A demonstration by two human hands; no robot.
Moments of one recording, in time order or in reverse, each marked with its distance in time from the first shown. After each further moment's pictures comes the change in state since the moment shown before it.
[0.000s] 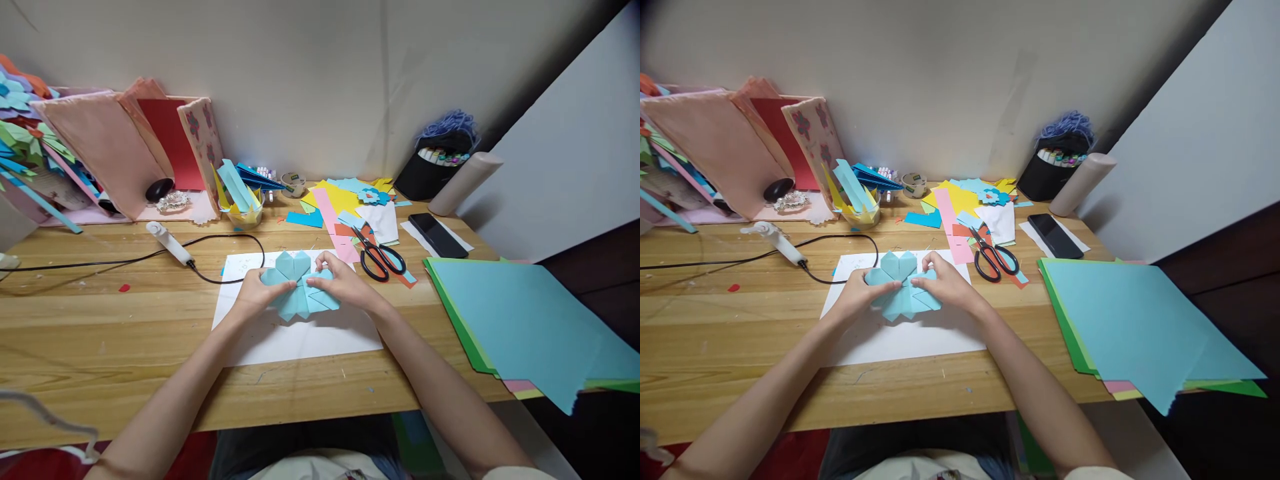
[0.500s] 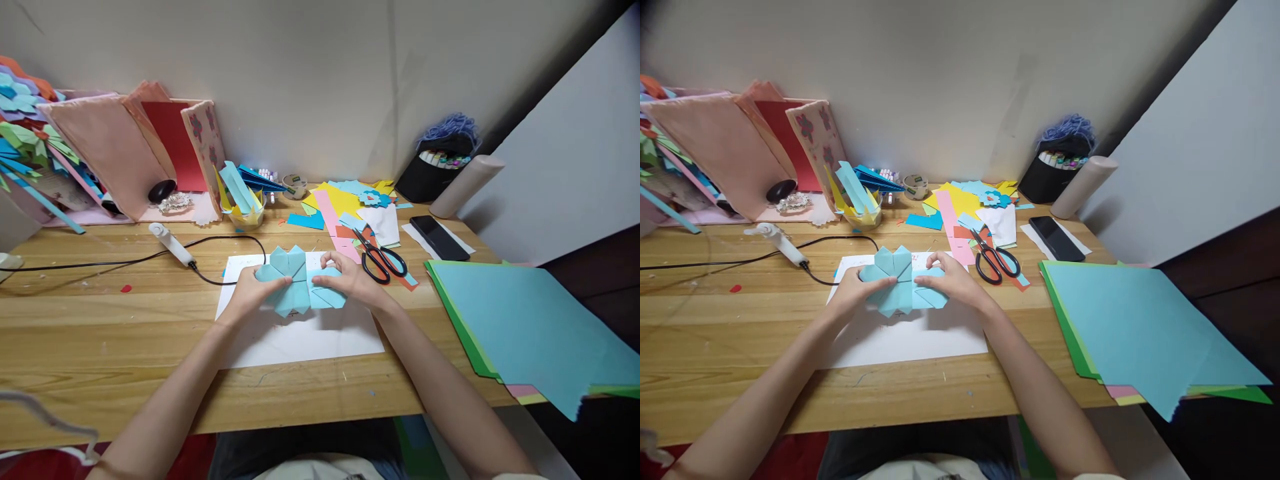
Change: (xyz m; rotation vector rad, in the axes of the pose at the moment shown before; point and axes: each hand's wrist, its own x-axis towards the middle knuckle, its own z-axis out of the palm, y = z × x) left_hand 0.005 0.001 -0.011 0.025 0.038 -0.011; right_hand 0.000 -0.007 -0.012 0.065 0.018 0.023
